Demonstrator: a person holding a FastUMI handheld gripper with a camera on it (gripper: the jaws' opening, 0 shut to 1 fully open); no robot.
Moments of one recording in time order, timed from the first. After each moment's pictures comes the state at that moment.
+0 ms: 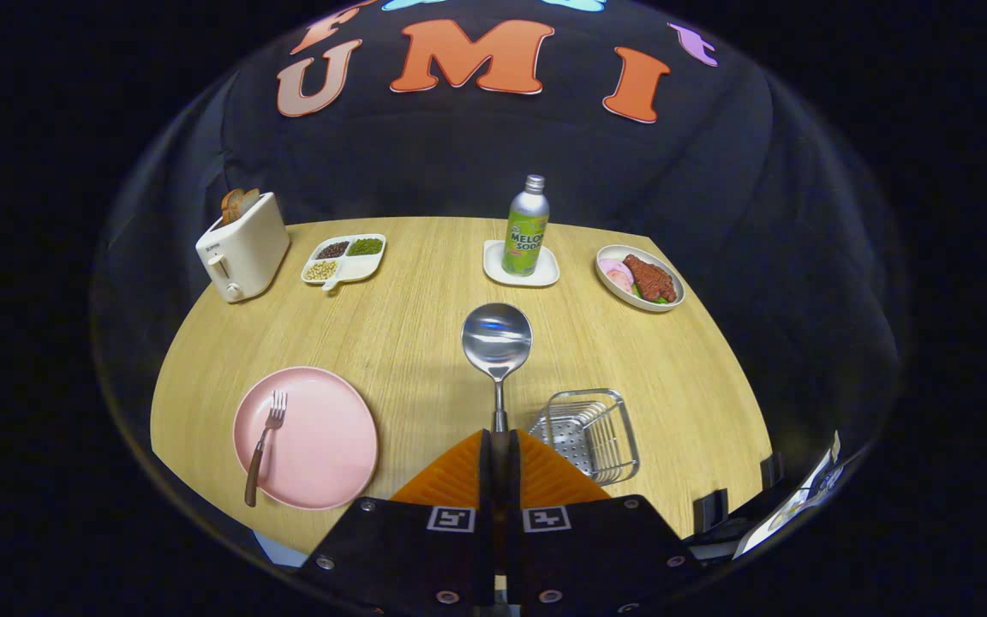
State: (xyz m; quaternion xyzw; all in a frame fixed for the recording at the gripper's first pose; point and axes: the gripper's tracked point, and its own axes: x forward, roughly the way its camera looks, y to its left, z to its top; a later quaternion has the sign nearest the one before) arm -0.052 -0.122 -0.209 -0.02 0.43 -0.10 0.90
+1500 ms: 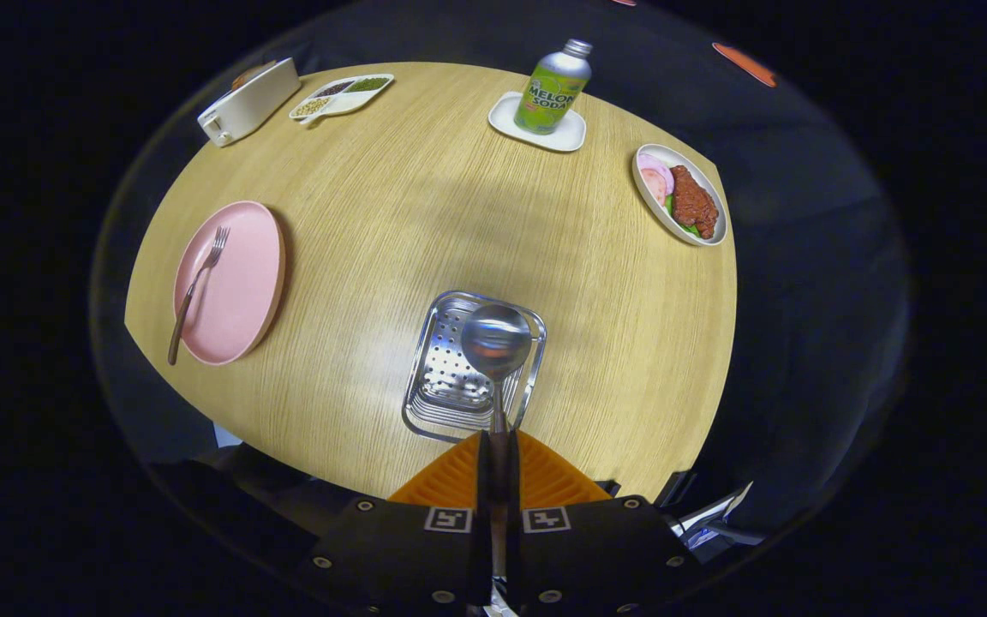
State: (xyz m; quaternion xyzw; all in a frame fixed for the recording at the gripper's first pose) arm -0.089 -0.194 -0.246 -0.12 0.69 0.01 0.72
